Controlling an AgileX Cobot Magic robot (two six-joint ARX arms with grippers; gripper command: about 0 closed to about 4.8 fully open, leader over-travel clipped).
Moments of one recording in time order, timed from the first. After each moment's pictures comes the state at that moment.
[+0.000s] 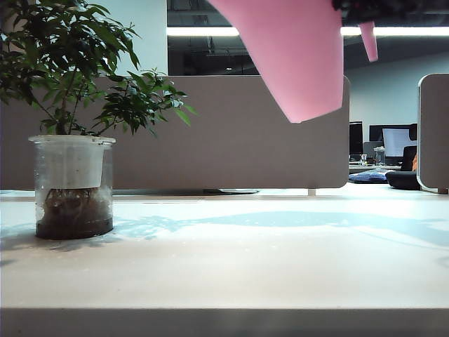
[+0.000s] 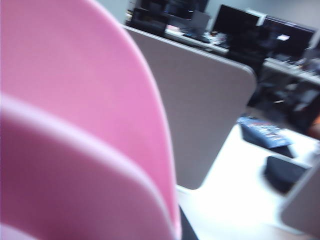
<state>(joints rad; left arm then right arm) -0.47 0.73 1.16 -0.68 0.05 0.09 0.18 1.44 1.19 0.26 0.09 -0.31</state>
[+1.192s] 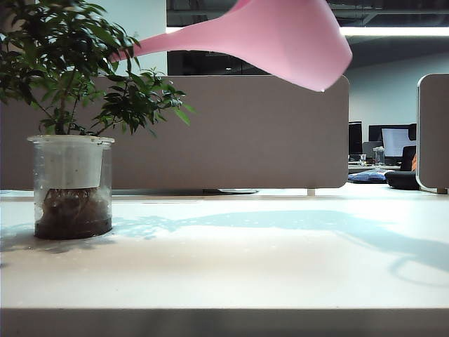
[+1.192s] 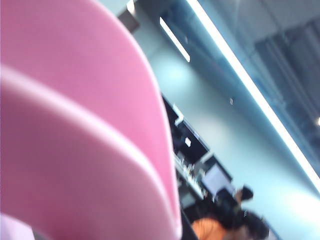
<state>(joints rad) -0.47 0.71 1.16 -0.74 0.07 0.09 0.38 1.45 1.24 0.52 0.24 -1.00</state>
